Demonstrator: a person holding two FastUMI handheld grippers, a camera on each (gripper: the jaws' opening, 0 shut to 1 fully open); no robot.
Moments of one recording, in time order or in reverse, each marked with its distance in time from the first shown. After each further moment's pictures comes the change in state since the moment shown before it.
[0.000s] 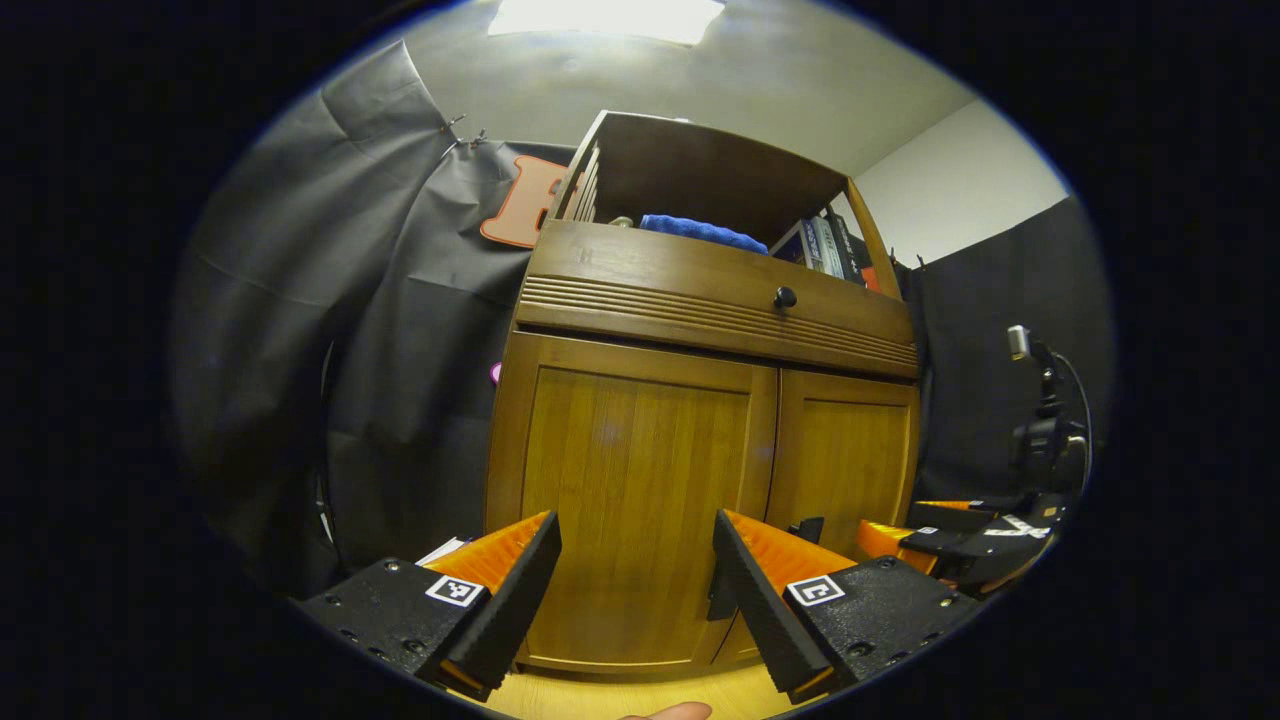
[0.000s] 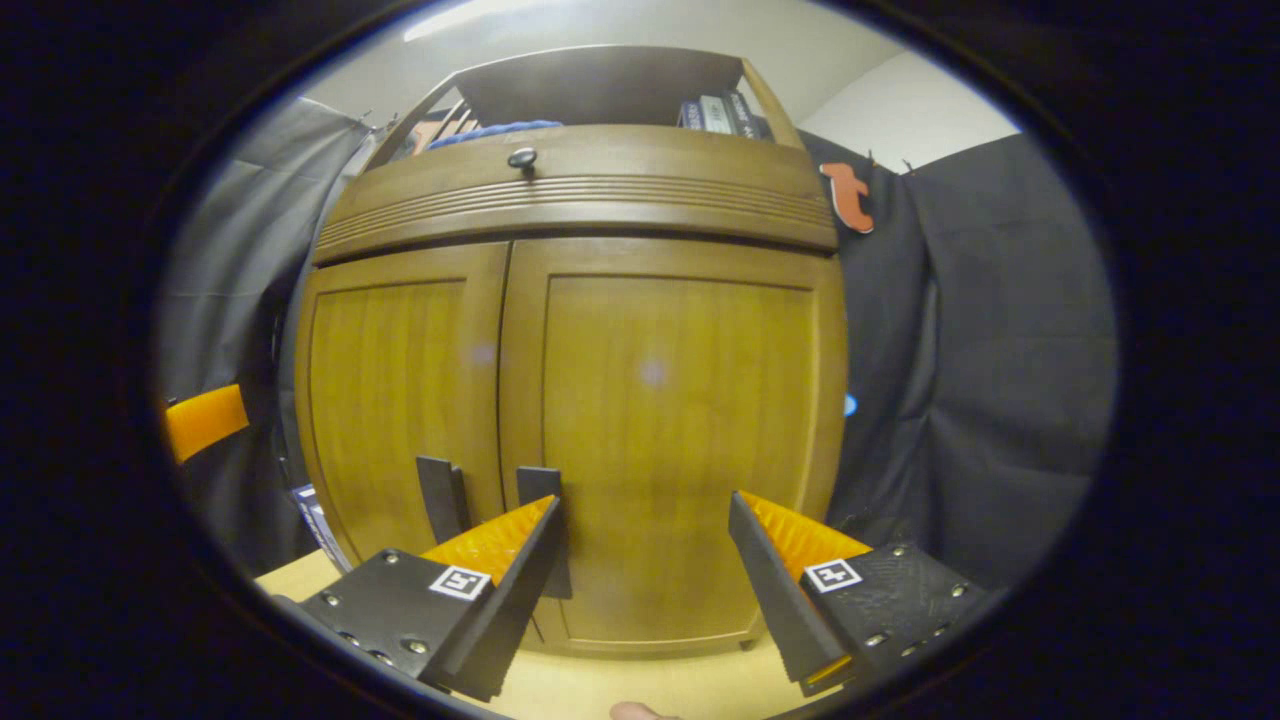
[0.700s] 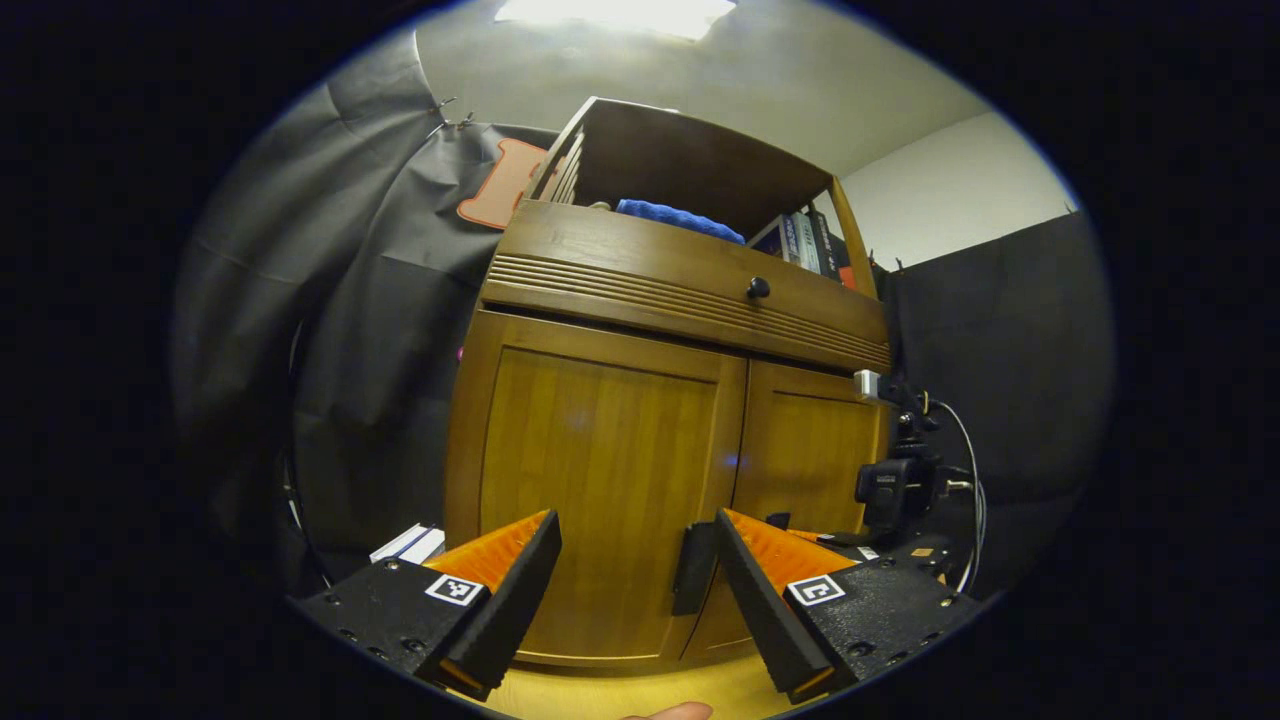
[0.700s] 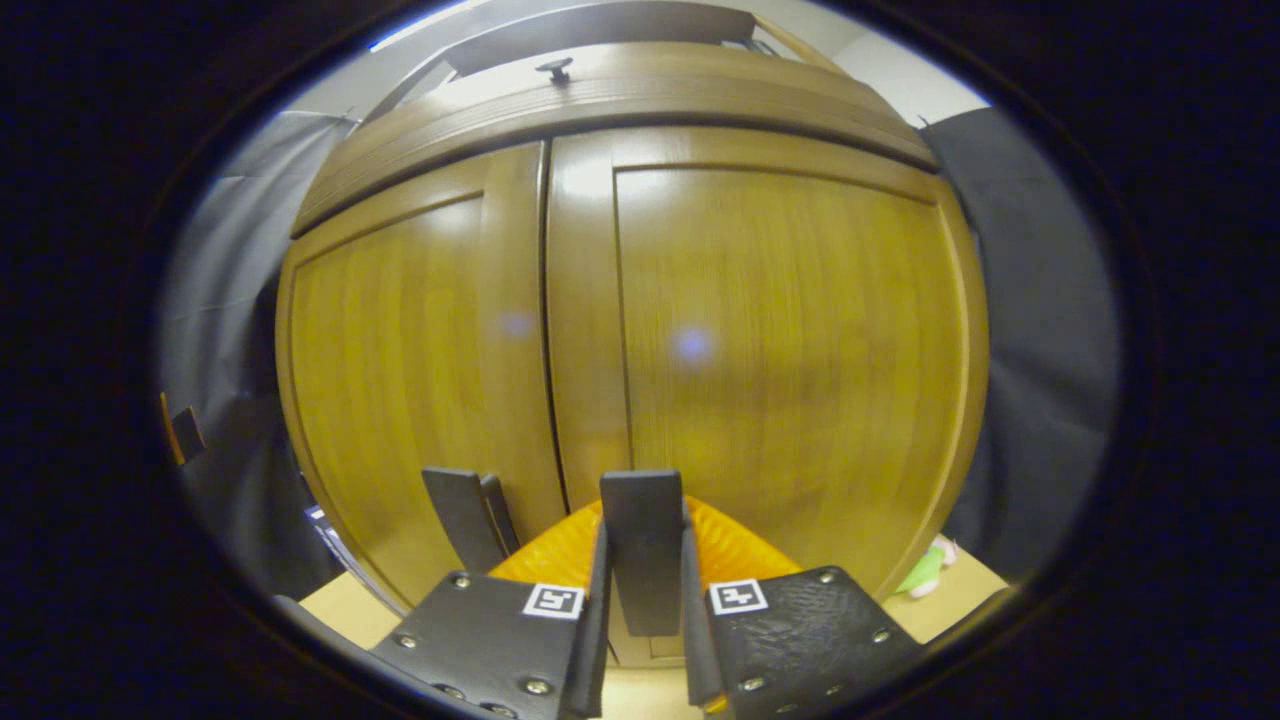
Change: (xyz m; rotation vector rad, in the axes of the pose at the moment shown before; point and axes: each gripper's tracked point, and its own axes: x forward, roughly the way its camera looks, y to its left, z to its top) left arm 0.000 -0.025 -0.005 -0.037 0.020 -0.097; right arm 0.061 0.053 -0.035 0.021 0.107 0.045
